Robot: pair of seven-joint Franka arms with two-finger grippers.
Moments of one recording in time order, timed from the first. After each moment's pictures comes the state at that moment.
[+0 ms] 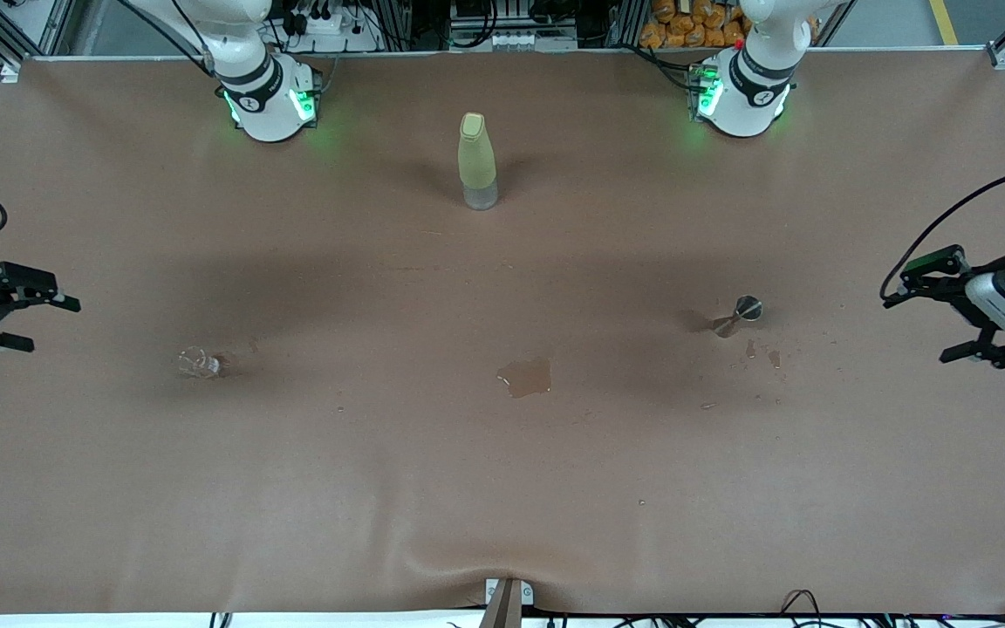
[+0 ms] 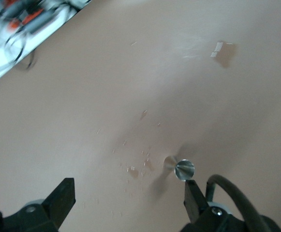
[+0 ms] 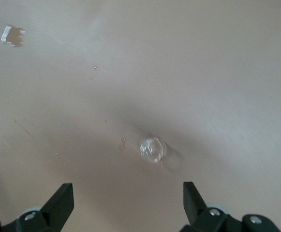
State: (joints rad) left arm 0.35 0.24 -0.31 -1.52 -0.28 1.79 1.01; right arm -0.20 0.28 -0.14 -1.63 0.44 1.75 -1.06
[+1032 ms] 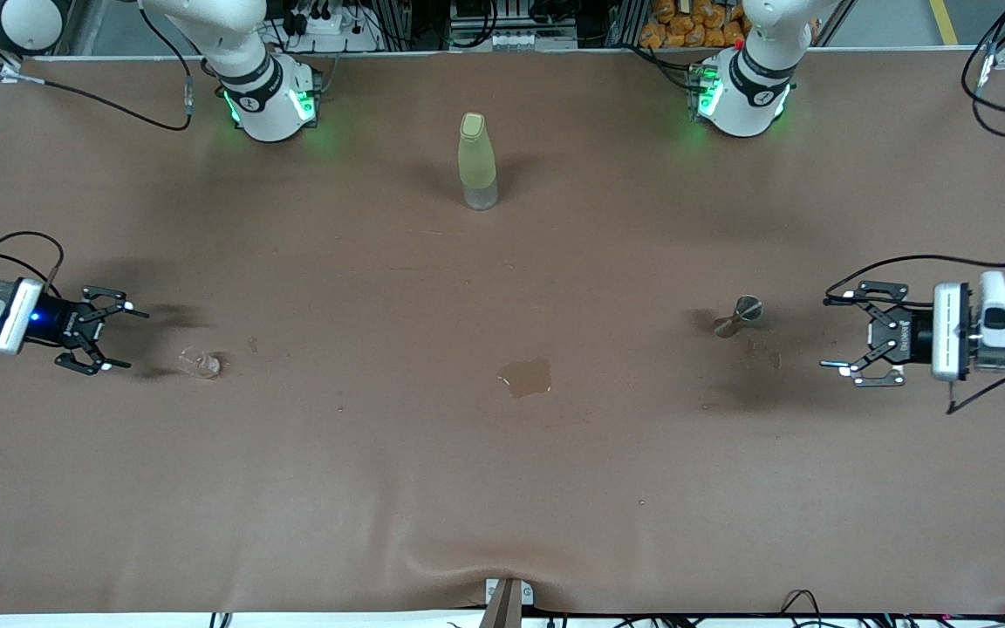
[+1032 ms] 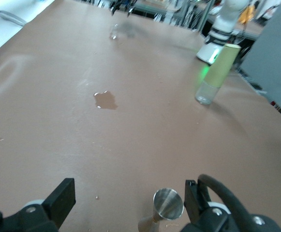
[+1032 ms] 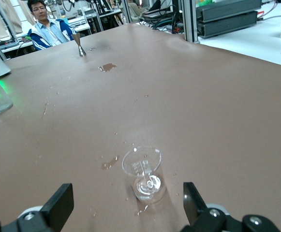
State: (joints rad) left arm 0.50 0.63 -0.31 -1.53 -0.71 1.53 2.00; right arm -0.48 0.71 -0.14 -1.75 1.06 1.62 -2.35
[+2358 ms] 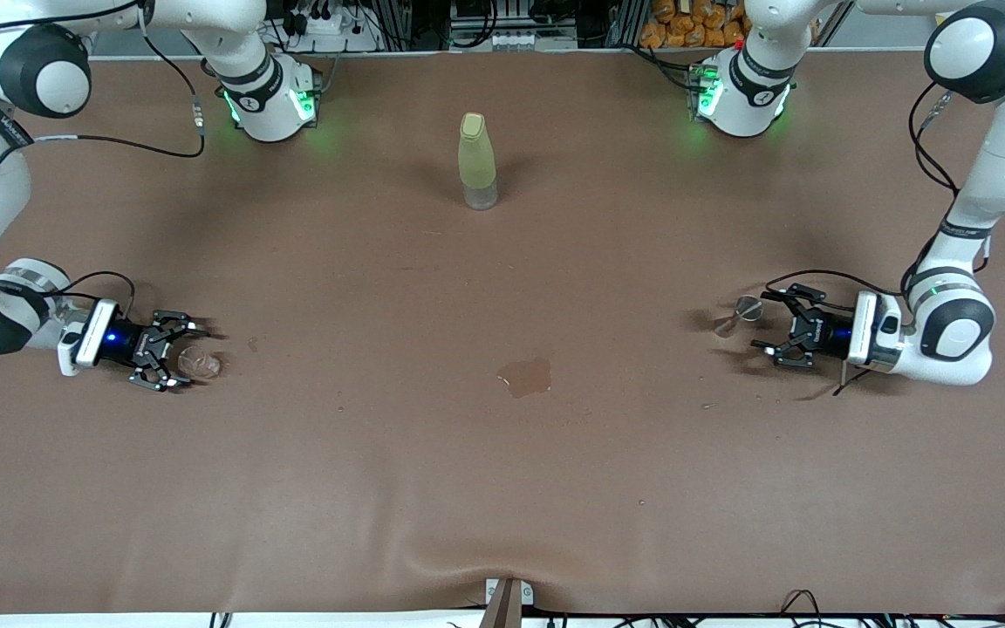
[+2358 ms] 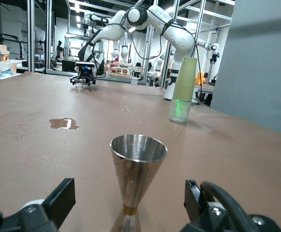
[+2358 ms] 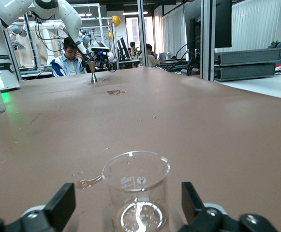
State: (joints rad) left arm 0.55 0.95 -0.31 -1.62 -0.79 1.48 2.40; right arm -0.48 0.95 -0.06 -1.65 1.22 1.54 -2.60
